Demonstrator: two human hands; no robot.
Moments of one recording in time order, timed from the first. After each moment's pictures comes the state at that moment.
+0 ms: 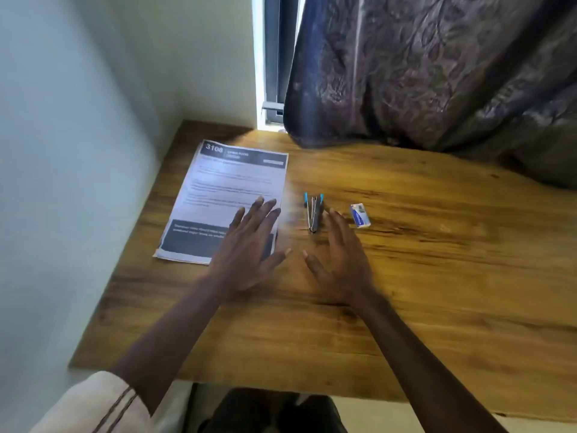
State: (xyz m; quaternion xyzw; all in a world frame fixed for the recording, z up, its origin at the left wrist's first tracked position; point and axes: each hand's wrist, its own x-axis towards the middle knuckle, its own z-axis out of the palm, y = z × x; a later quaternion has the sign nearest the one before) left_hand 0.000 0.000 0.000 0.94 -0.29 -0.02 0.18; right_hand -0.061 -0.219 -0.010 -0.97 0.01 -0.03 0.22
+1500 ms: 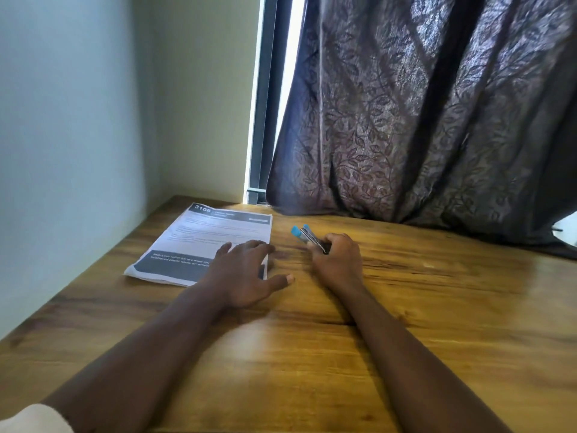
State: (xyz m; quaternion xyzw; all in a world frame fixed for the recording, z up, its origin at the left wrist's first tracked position) left_hand 0.004 -0.001 -0.032 0.94 -0.30 0.09 0.17; right_hand -0.014 -0.209 -0.033 -0.91 0.15 -0.30 0.26
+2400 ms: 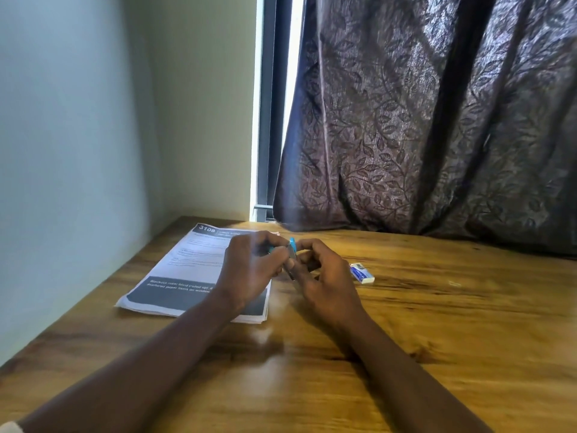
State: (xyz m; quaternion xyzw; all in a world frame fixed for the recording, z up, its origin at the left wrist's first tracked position) left_hand 0.003 -0.029 0.000 0.75 -0.23 0.12 0.61; right_hand -0.030 -0.179 -0.029 -0.83 -0.07 -0.27 0.49
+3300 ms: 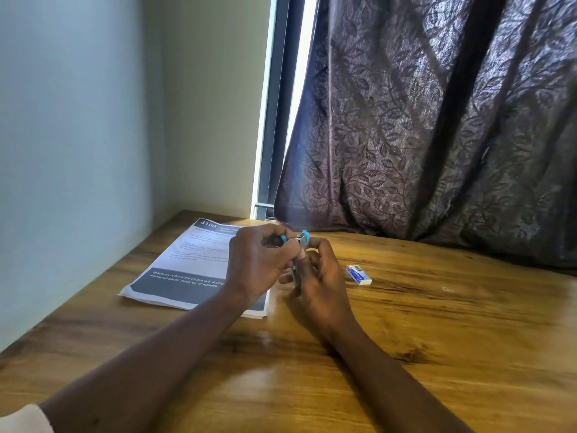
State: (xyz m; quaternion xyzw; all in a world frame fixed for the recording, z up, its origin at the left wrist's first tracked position) left_hand -0.010 -0.037 0.006 0.73 -0.20 0.18 0.62; right_hand -0.039 -0.159 -0.029 -0.75 -0.10 -0.26 0.60
